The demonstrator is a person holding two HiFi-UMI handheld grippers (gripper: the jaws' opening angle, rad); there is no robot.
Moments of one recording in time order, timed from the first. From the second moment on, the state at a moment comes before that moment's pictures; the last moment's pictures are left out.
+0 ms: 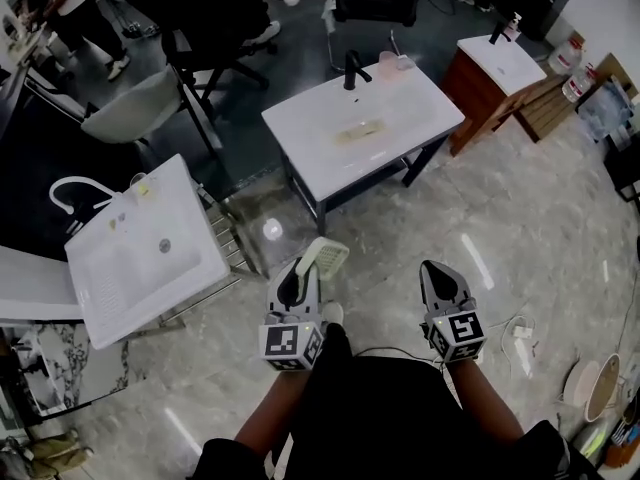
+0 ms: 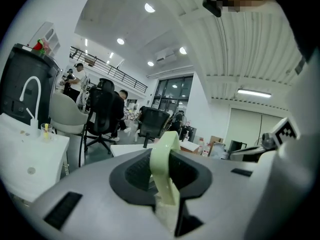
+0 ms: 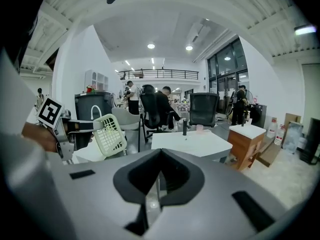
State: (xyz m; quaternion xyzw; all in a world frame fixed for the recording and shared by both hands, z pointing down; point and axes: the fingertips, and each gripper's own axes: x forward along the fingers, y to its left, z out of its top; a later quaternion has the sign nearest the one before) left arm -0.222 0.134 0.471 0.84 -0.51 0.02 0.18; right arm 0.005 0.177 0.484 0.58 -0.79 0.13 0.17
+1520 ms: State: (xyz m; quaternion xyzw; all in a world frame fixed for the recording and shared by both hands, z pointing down) left arm -0.186 -0.051 0.483 0.82 -0.54 0.04 0.18; right arm 0.047 -0.034 0.514 0.56 -0.80 0.16 0.13
